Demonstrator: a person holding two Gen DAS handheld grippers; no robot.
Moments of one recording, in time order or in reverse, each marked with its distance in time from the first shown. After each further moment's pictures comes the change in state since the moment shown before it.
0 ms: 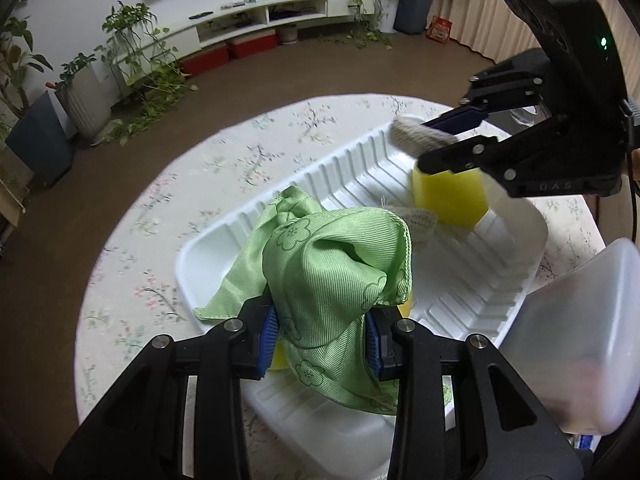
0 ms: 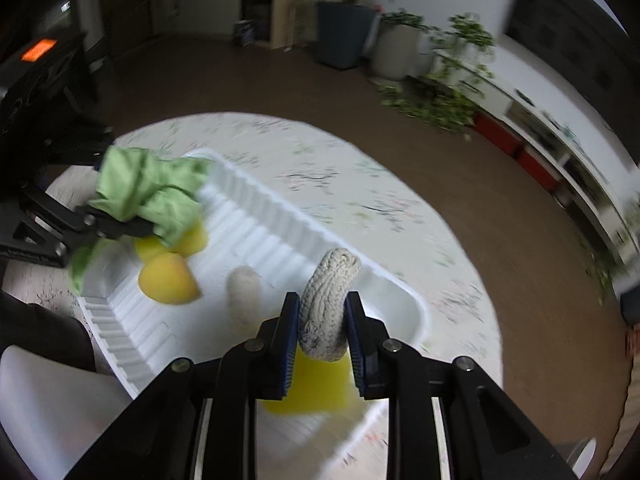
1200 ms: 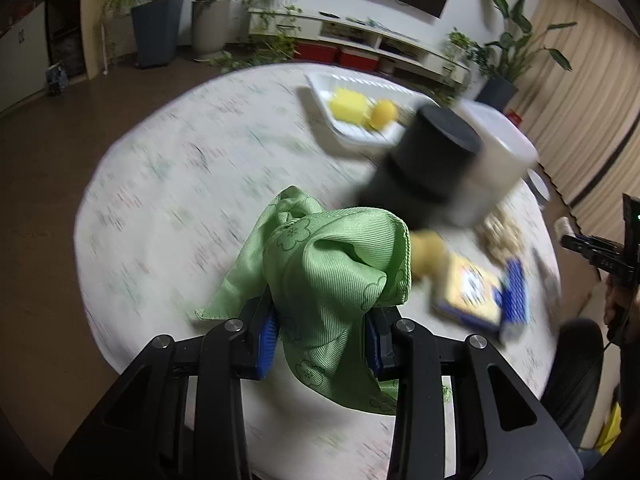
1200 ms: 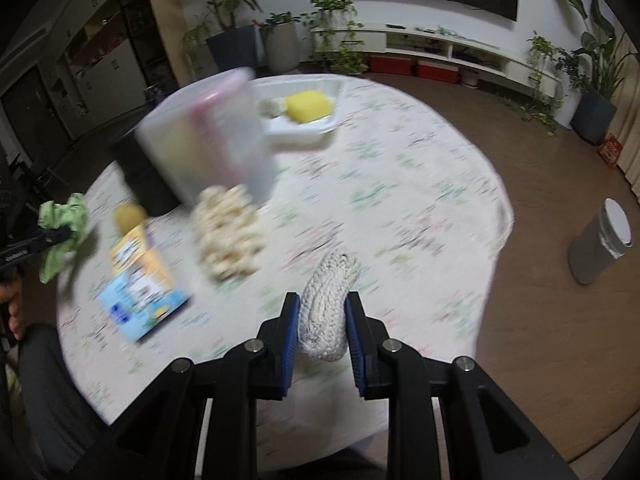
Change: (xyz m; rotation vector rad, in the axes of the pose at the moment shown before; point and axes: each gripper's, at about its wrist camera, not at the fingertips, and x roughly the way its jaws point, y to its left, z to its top) left arm -0.167 -0.047 -0.261 -0.511 -0.143 0.082; right arm -0.175 0.116 -0.288 0.538 -0.069 -0.109
